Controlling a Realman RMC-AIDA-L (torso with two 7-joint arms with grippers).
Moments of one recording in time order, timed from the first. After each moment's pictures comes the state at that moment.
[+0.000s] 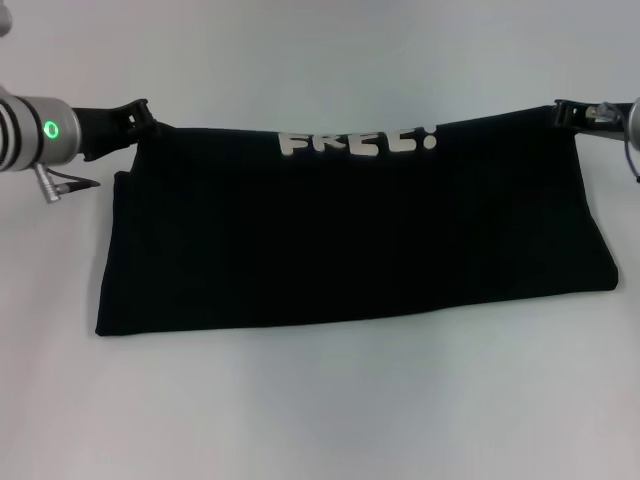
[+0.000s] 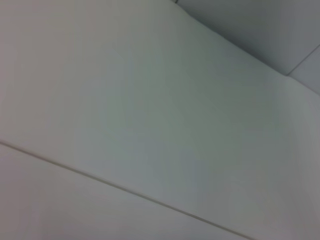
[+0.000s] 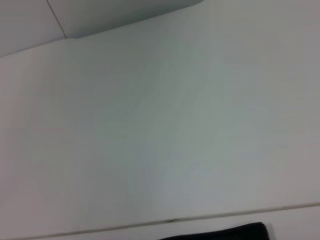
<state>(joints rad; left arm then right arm) -0.85 -2.06 0.60 0.66 2.50 0.78 -2.66 0.89 2.00 -0.85 -0.49 -2.42 -0.53 2.53</state>
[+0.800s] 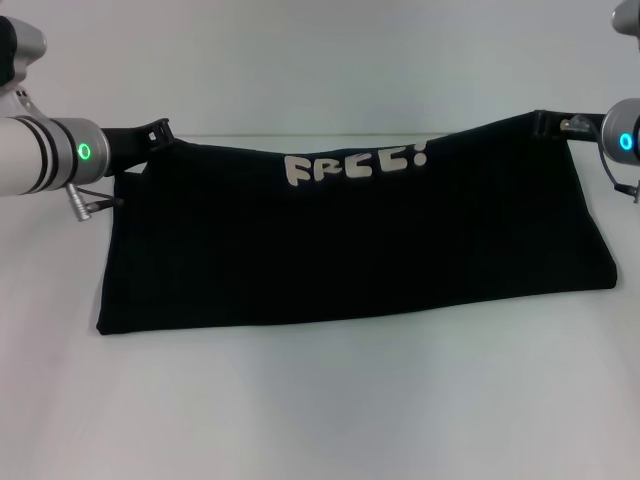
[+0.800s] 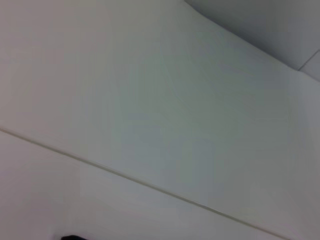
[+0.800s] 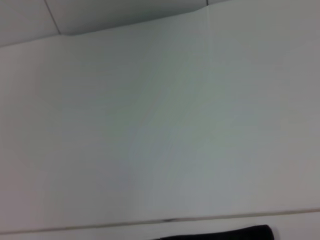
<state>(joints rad) -0.87 -2.10 0.63 0.58 2.50 0.65 -2.63 0.92 2.02 -0.91 -0.41 -2.42 -0.40 2.52</state>
